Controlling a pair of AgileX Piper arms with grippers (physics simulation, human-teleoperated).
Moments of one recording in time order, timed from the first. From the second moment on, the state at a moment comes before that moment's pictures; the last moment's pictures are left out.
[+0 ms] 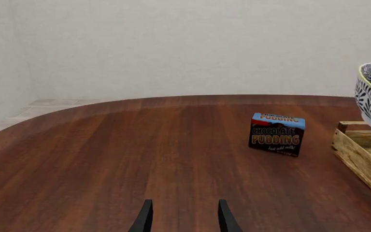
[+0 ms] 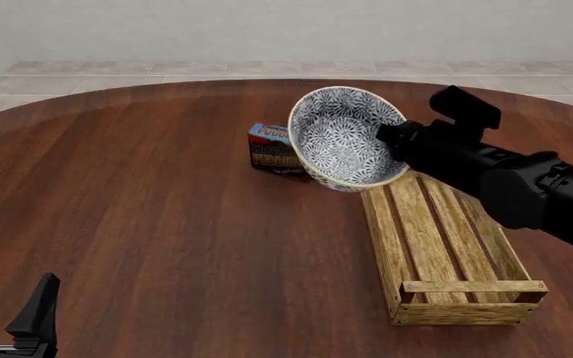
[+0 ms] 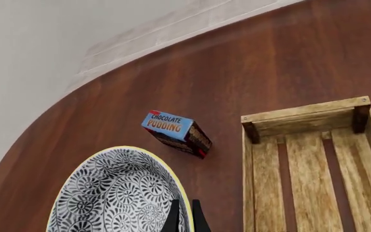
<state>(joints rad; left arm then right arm) 0.00 0.00 0.00 0.00 0.00 0.34 1.37 -0.93 0.00 0.54</state>
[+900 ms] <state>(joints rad) 0.00 0.00 0.00 0.00 0.00 0.19 1.36 -0.83 -0.06 0.58</state>
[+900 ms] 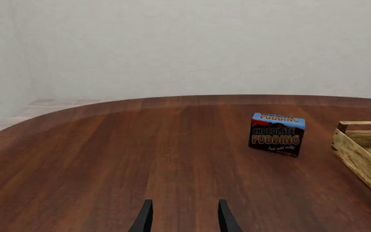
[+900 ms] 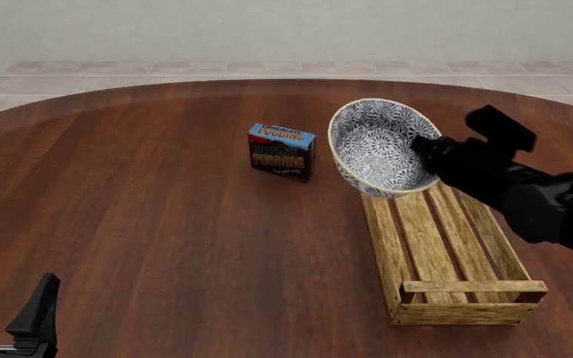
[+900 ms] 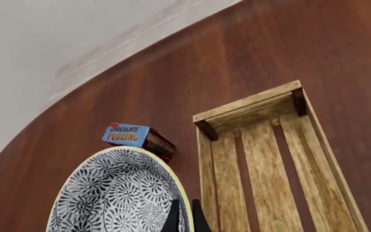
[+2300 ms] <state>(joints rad) 0.00 0.00 0.00 0.00 0.00 -0.01 1.44 -0.71 -0.13 0.62</state>
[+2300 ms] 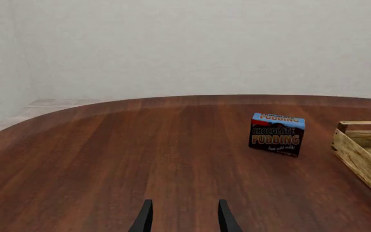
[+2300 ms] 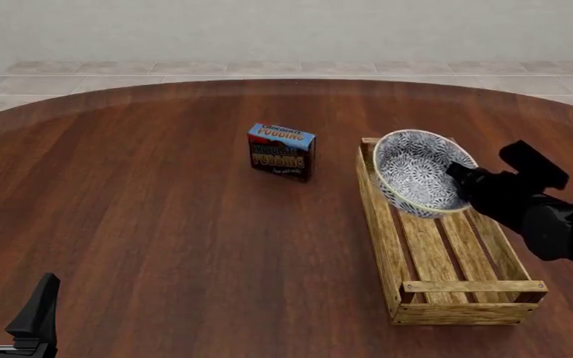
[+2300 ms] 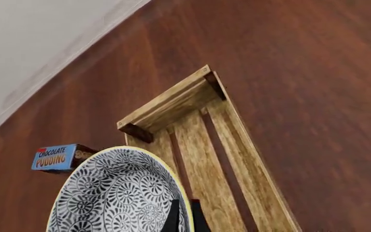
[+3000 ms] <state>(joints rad) 0.00 0.00 0.00 0.00 0.00 -0.06 1.50 -0.71 -0.16 0.60</state>
